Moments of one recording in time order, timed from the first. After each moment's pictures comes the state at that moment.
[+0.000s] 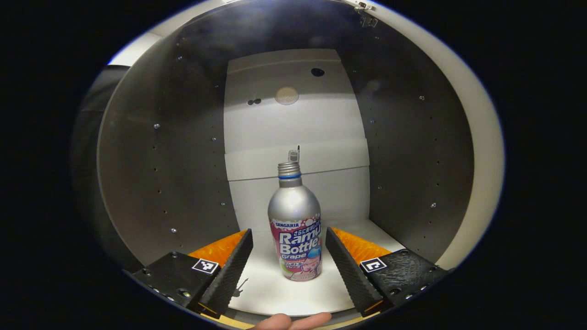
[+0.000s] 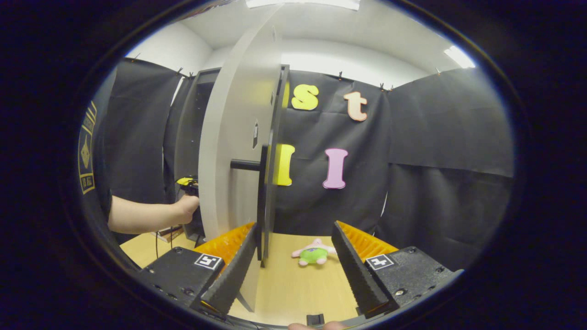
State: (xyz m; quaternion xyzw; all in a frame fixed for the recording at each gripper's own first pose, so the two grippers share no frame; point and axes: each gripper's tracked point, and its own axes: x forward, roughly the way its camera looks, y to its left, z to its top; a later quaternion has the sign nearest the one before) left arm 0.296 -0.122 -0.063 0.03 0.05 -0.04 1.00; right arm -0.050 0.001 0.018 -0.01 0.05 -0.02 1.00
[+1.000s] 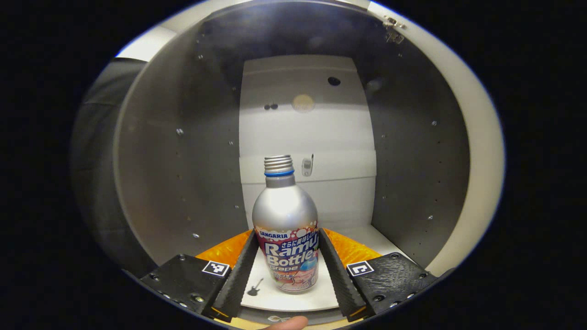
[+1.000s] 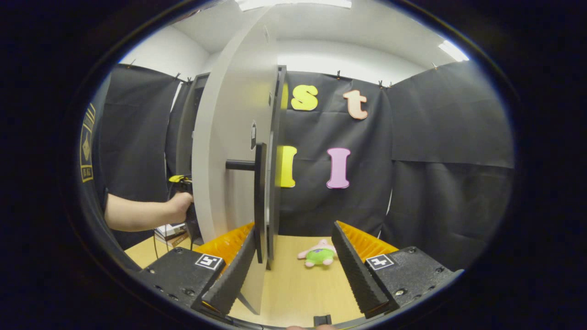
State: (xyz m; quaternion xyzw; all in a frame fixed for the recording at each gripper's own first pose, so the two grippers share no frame) left arm 0.263 -0.079 -0.020 0.02 0.02 -0.03 1.00; right arm -0.045 0.002 0.016 0.02 0.04 -0.02 1.00
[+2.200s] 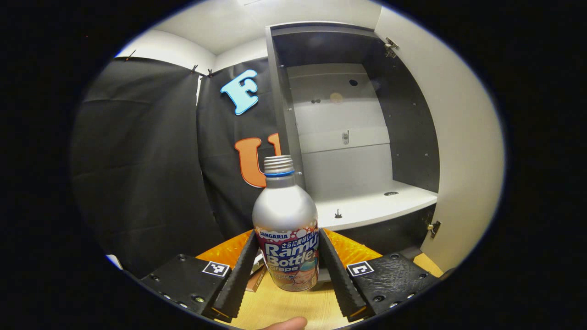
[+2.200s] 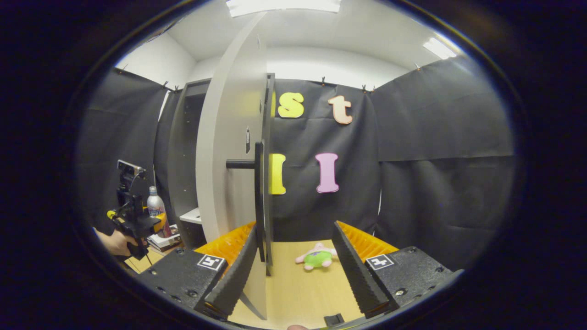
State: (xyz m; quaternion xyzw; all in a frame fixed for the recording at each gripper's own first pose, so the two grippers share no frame) left arm 0.096 0.060 -0.120 0.05 0.06 0.01 1.00; right arm -0.054 0.008 0.015 0.04 0.01 -0.07 1.00
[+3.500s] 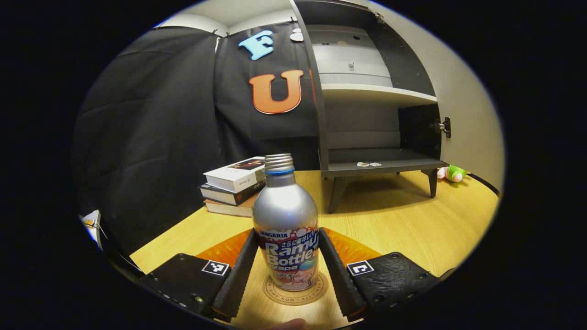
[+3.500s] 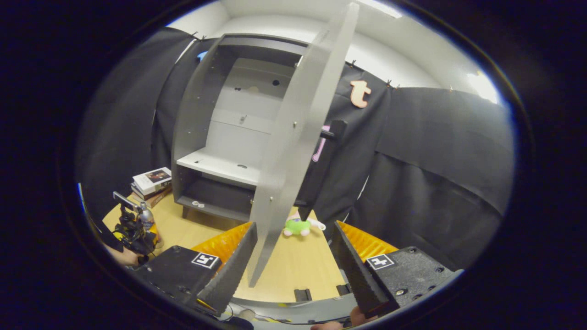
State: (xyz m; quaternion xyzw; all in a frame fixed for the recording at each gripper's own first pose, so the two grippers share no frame) left arm 0.007 0.092 -0.376 0.03 0.15 0.03 0.99; right arm -0.090 0.069 -0.008 -0.10 0.15 -0.09 0.98
